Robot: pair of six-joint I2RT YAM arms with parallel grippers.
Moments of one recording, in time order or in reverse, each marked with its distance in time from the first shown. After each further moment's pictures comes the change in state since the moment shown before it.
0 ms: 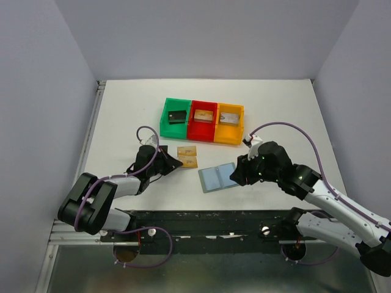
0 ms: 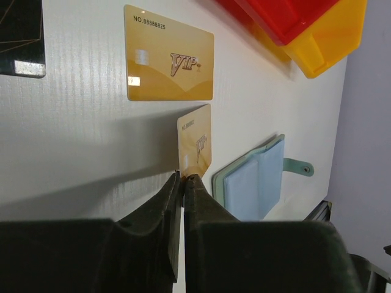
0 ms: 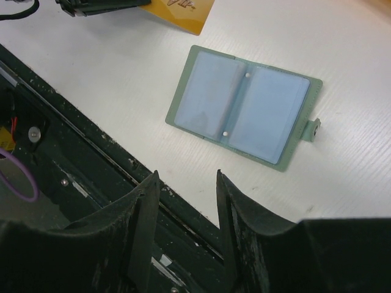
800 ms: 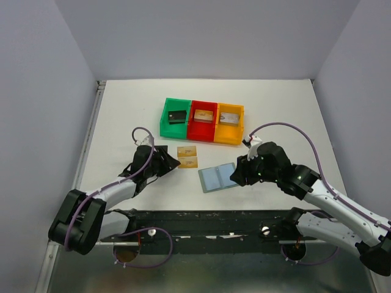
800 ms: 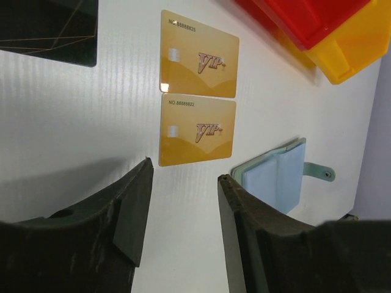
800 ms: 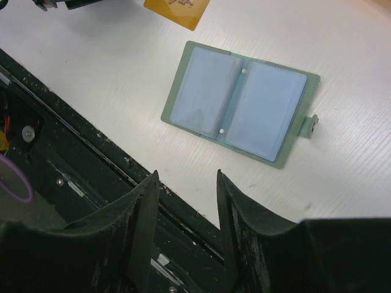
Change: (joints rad) left arm 0.000 -0.134 0.013 -0.207 -0.069 0.048; right arm 0.000 0.007 -0.007 0.000 0.003 0.000
